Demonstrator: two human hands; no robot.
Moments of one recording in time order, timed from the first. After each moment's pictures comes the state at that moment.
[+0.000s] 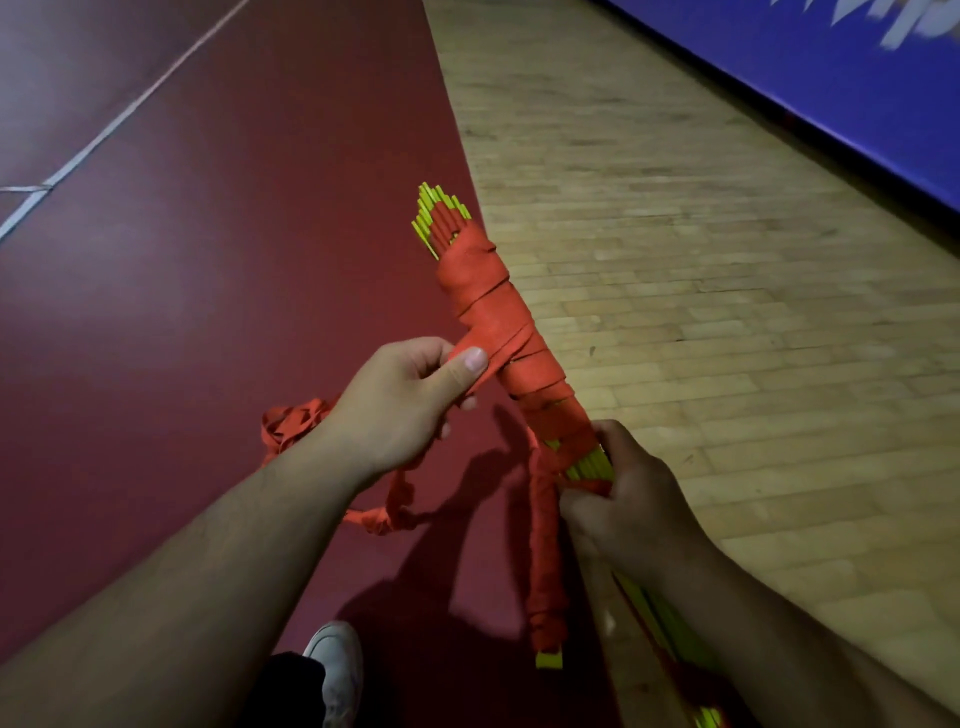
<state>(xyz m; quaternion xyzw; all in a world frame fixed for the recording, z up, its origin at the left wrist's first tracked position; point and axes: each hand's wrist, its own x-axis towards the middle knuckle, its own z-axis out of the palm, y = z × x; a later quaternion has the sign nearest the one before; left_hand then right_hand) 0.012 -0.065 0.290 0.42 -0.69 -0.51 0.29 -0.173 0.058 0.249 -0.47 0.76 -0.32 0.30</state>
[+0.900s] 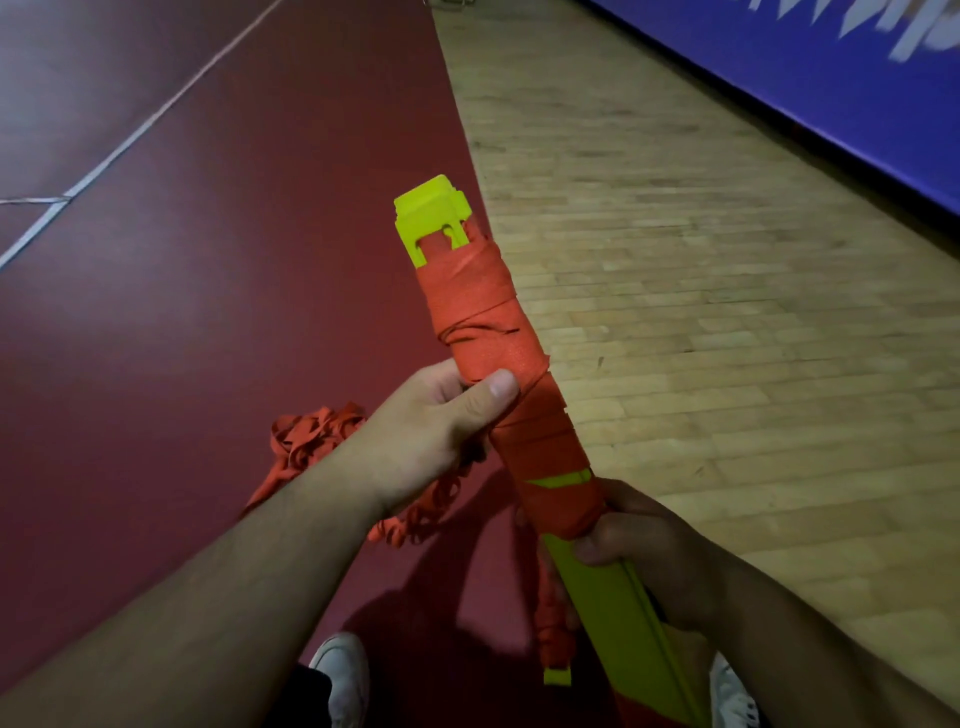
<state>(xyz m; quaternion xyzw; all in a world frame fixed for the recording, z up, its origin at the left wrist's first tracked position) 0.009 -0.057 0.286 0.30 -0.64 -0.63 0.31 -0.175 0.060 0.255 -0.36 0.50 -0.36 0.70</state>
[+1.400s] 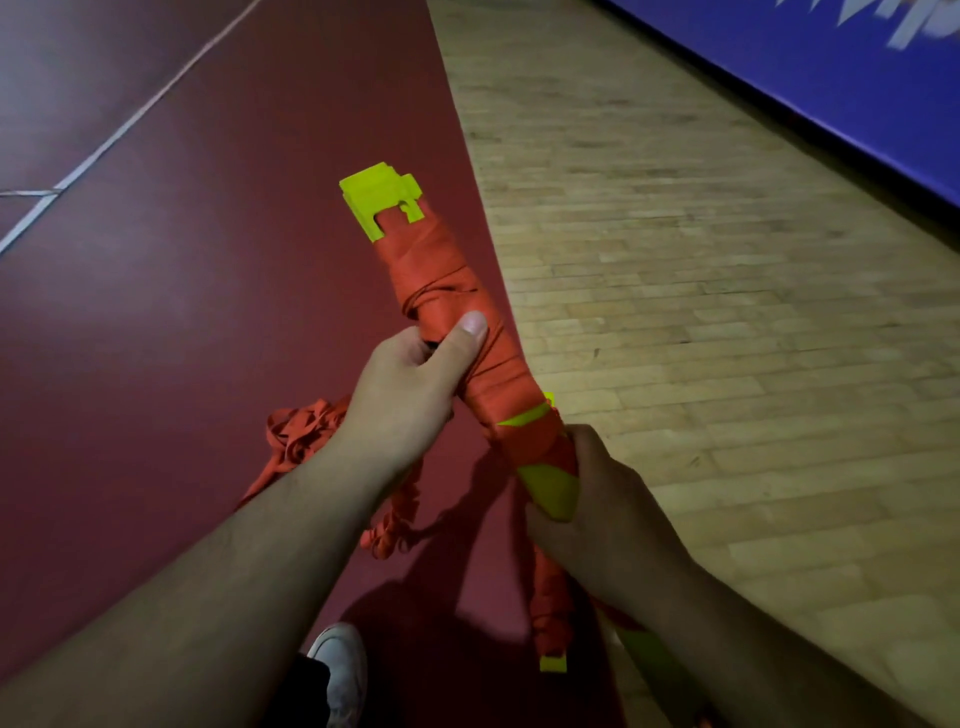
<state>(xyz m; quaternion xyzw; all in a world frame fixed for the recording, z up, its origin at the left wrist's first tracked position) 0.000 -0.056 0.294 0.45 -0.61 -0.52 0.40 -0.150 0.058 0.253 -0.55 0.75 -0.26 0.26</state>
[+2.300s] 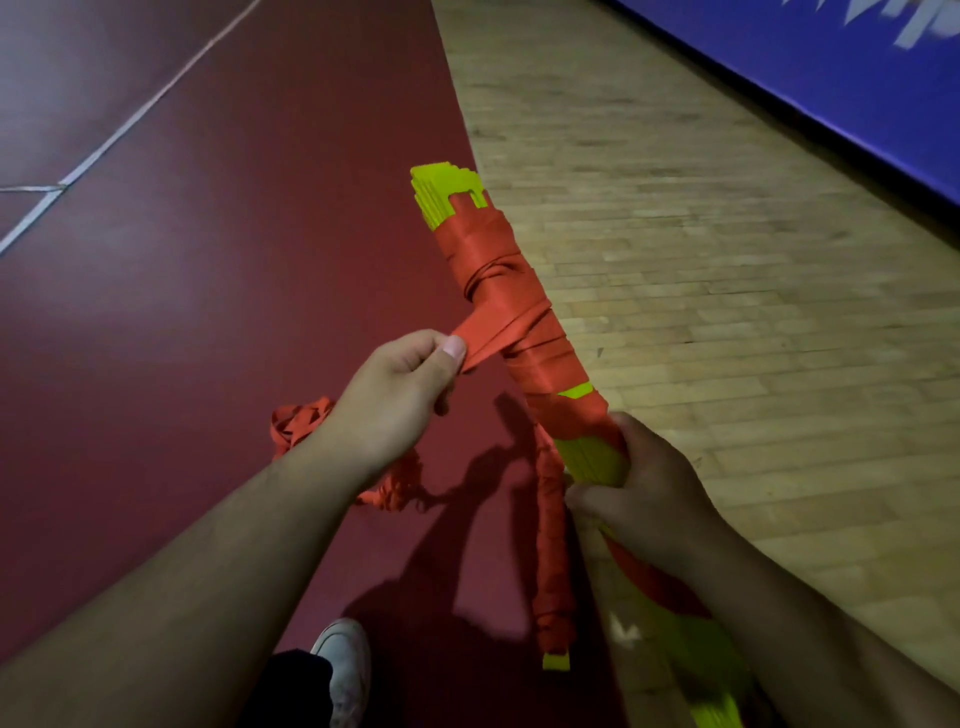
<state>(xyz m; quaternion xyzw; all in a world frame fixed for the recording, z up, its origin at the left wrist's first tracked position) 0.023 -0.070 0.283 0.44 -0.70 -0.45 0.32 -0.180 0.051 0.254 -0.48 0.75 -0.32 0.31</state>
